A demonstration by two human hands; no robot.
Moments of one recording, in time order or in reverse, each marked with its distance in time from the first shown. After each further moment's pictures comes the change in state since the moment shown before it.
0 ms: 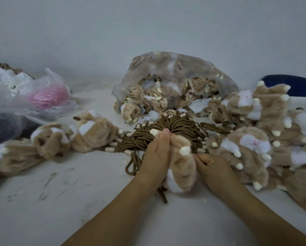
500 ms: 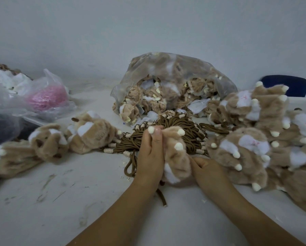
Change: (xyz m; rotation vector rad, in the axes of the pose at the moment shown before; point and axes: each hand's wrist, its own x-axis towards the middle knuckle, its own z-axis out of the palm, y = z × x) left_hand 0.003 -0.013 0.000 -0.060 0.156 0.104; right_hand -0.001 0.000 0.015 0.058 0.006 0.169
